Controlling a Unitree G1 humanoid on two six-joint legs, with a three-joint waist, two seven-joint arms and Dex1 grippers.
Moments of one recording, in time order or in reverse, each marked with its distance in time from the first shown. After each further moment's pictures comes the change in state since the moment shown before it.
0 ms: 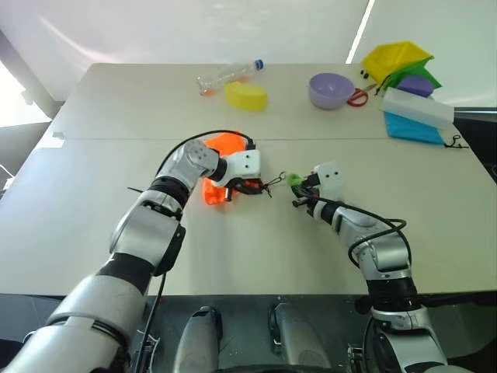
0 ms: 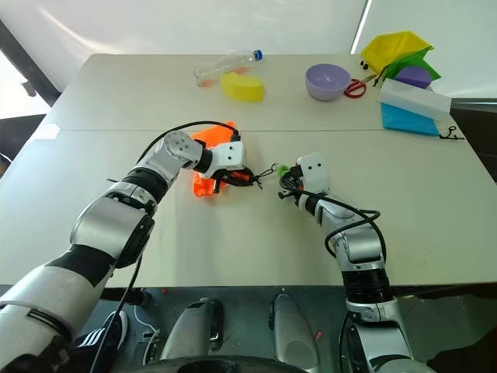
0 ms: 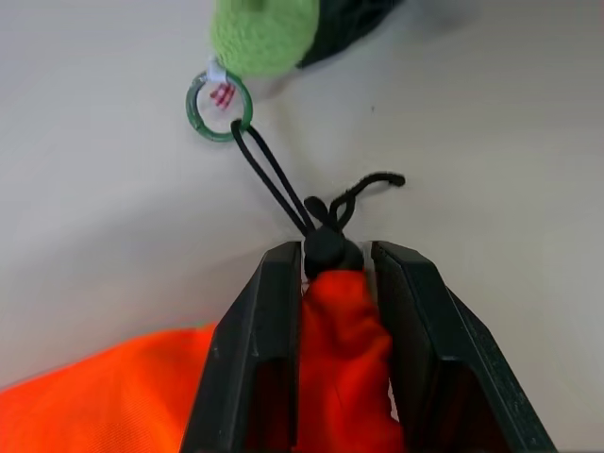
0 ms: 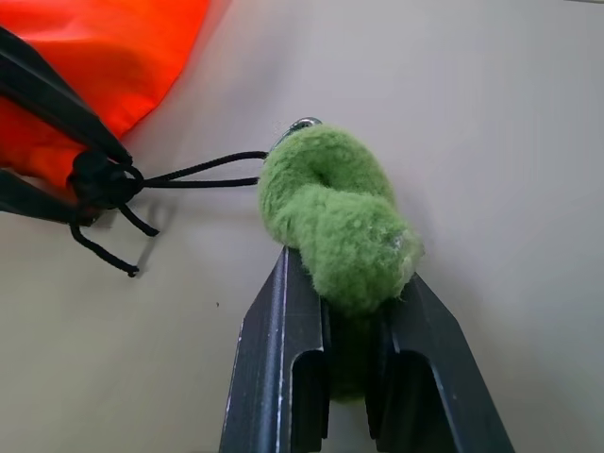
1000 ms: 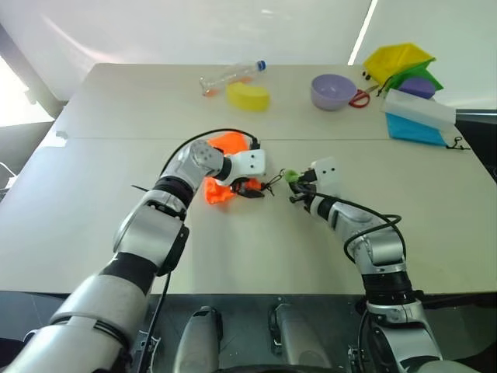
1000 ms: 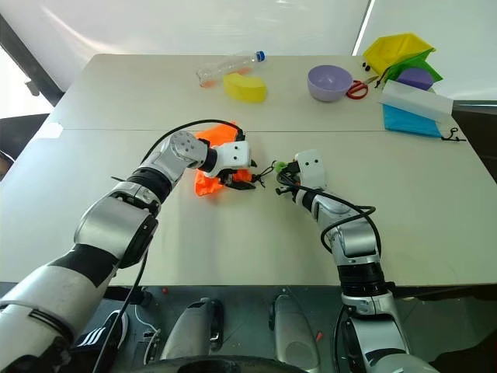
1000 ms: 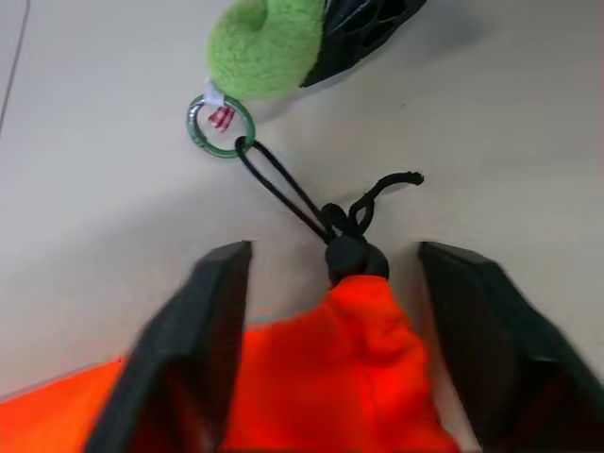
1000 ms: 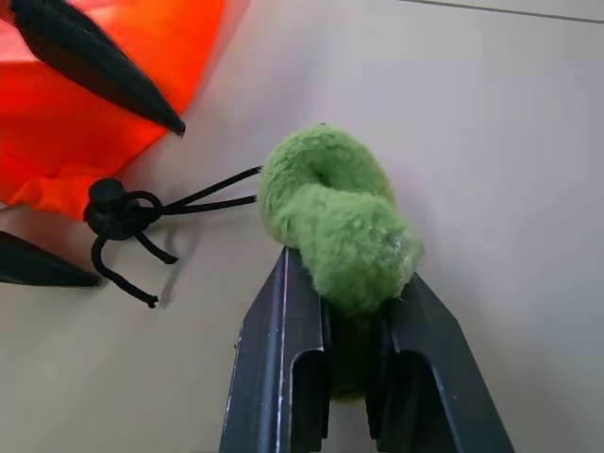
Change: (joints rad) left arm -0.008 -0.032 -0.014 0.001 0.068 -0.002 0.093; right arm -0.040 0.022 0.000 0.041 -0.011 -0.003 -0.013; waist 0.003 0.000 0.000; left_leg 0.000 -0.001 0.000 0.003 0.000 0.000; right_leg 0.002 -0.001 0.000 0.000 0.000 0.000
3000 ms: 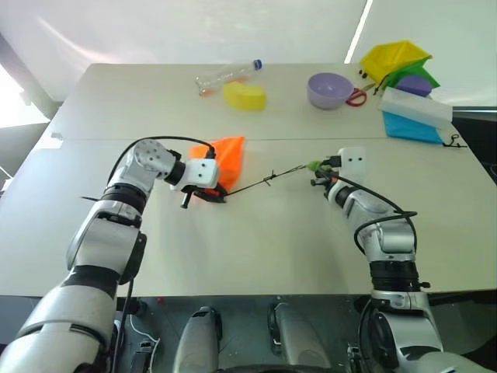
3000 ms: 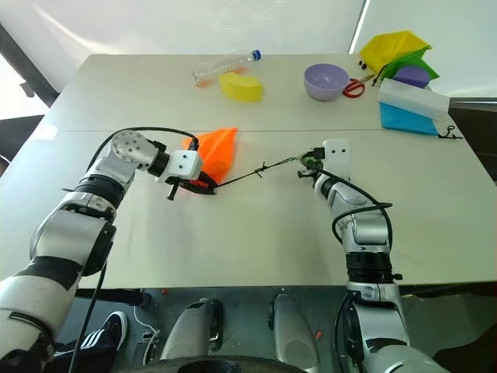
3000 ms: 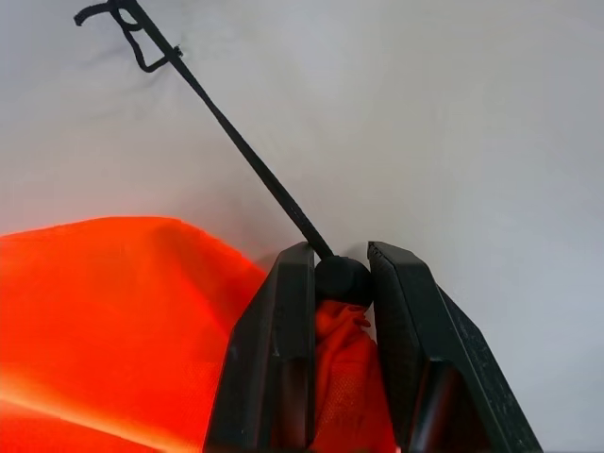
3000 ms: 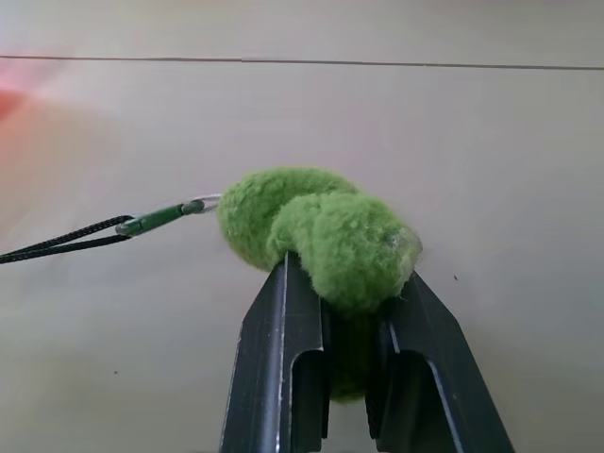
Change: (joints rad) left arm 0.139 0.273 0.022 -0.147 -0.155 -0.191 -0.385; right arm -0.067 -0.024 -0.140 0.140 -0.005 -0.080 -0.111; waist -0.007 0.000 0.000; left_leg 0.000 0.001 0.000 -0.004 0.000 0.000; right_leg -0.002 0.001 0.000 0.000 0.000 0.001
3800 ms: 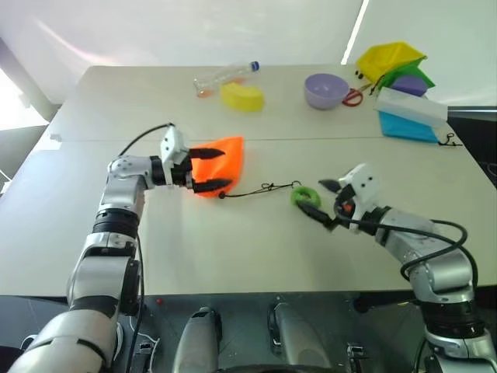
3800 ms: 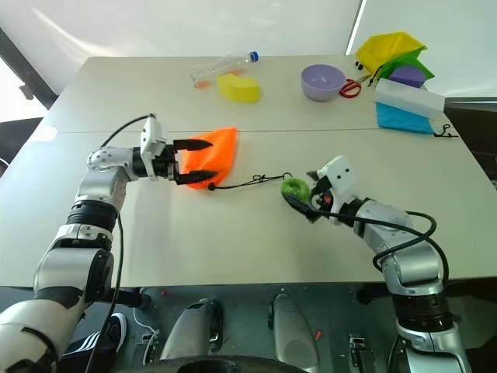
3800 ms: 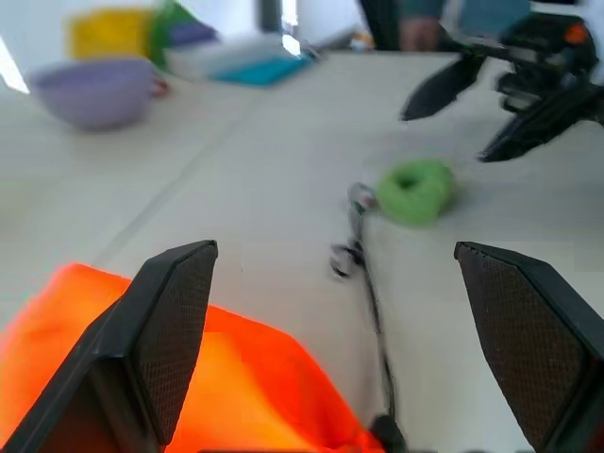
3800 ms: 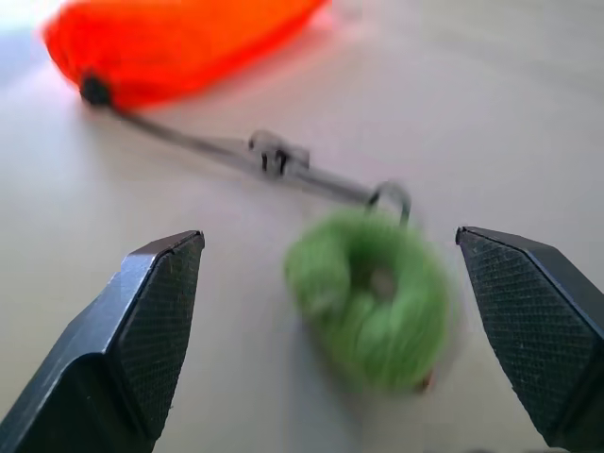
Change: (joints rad) left arm 0.297 -0.017 0.353 -0.496 -0.464 0.534 0.151; right arm 0.249 -0.273 0.029 -0.416 0.173 -0.009 0.433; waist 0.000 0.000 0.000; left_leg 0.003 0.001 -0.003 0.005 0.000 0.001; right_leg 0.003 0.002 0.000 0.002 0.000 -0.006
